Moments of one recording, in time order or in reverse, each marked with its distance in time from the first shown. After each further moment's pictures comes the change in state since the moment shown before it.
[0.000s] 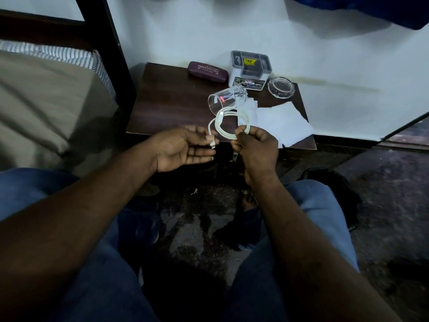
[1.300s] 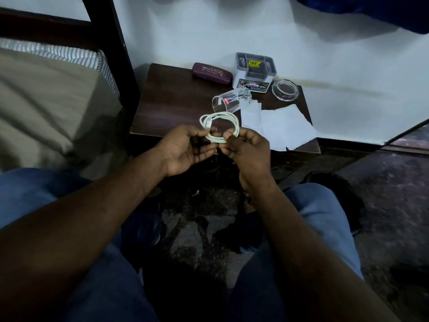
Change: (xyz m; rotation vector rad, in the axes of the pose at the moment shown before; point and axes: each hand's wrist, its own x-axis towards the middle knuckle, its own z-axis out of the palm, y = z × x) left_hand 0.016 -0.011 -0.002 -0.245 0.079 0.043; right_hand -0.020 -0.004 0.014 0.057 -0.198 0.050
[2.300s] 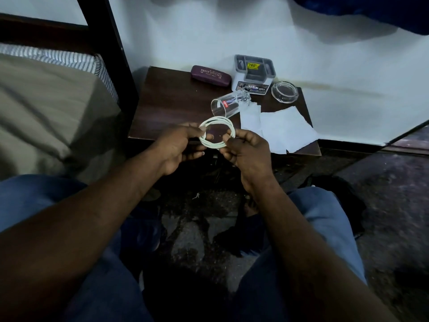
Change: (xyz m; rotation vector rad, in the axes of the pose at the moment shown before) left_hand 0.003 0.010 0.000 0.232 0.183 0.144; right_hand 0.004 -0.011 -0.001 -0.045 -0.026 0.046
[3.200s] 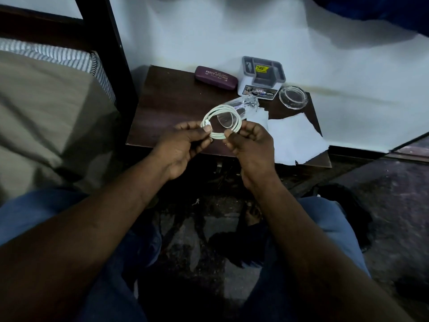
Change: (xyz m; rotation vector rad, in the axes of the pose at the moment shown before) left_hand 0.034 0.000 -0.005 -0.316 0.009 0.080; right_hand 0.045 0.004 0.021 -0.019 0.056 -0.109
